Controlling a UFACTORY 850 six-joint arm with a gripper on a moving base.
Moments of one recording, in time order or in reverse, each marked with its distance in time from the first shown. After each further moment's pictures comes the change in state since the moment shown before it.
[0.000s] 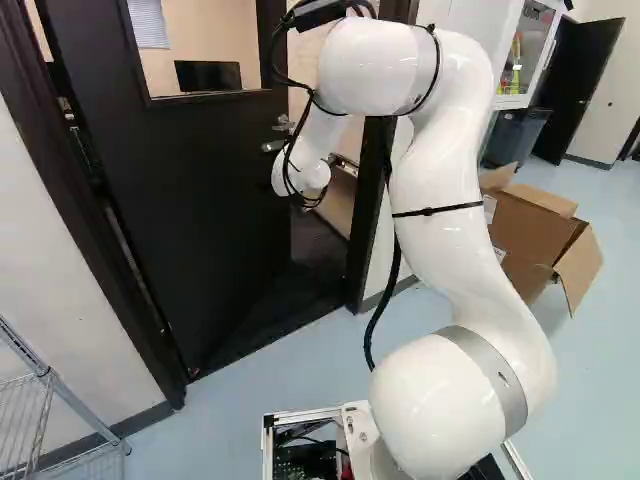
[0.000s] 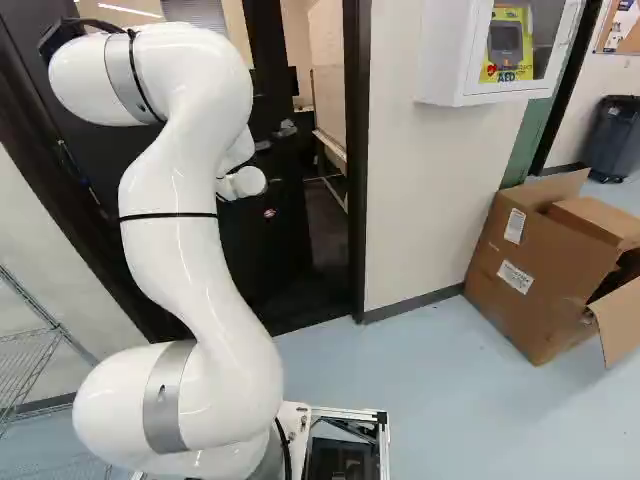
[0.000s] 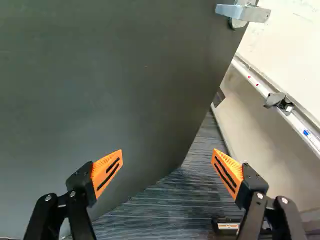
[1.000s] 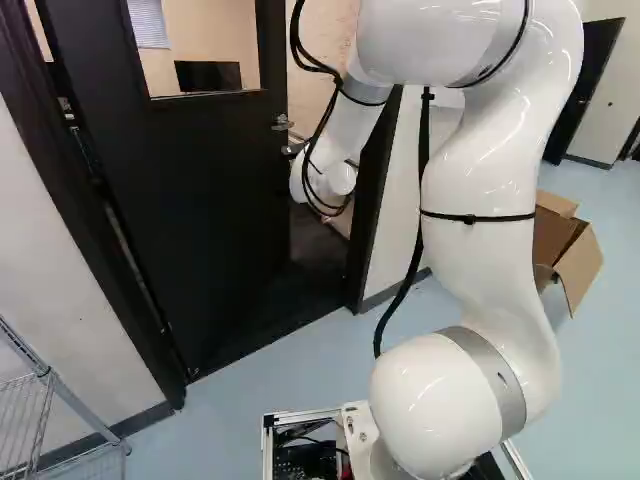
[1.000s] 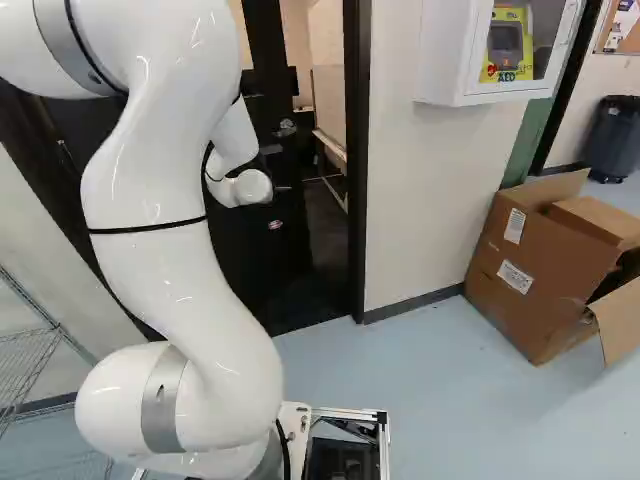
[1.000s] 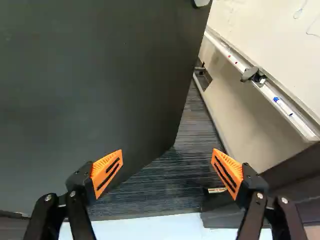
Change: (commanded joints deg) arm -3.8 12.3 15.9 3.1 0.0 0.0
